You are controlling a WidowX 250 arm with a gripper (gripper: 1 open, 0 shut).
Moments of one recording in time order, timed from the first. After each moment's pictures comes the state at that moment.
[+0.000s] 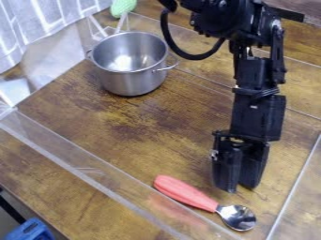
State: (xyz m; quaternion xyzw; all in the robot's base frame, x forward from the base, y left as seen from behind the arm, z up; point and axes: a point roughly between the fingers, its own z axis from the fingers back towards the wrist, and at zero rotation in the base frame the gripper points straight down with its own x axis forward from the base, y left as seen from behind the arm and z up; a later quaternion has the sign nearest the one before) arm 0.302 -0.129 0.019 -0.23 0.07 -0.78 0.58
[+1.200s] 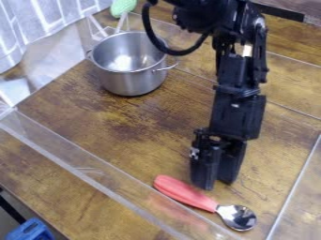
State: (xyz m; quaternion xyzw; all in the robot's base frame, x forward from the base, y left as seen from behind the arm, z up) arm 0.283 -0.109 0.042 -0.22 0.11 -0.74 0.63
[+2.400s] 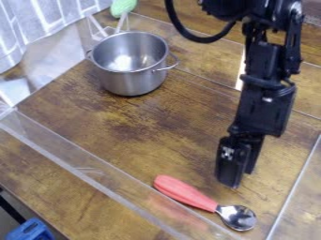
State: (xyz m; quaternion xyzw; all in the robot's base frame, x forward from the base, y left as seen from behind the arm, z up) arm 0.287 -0.131 0.044 -0.17 0.14 -0.68 0.70
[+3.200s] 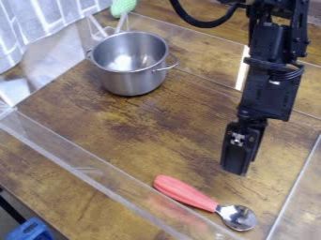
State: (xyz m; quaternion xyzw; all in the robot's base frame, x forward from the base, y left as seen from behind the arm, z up) arm 0.294 -0.133 0.066 -0.16 0.13 -0.65 0.73
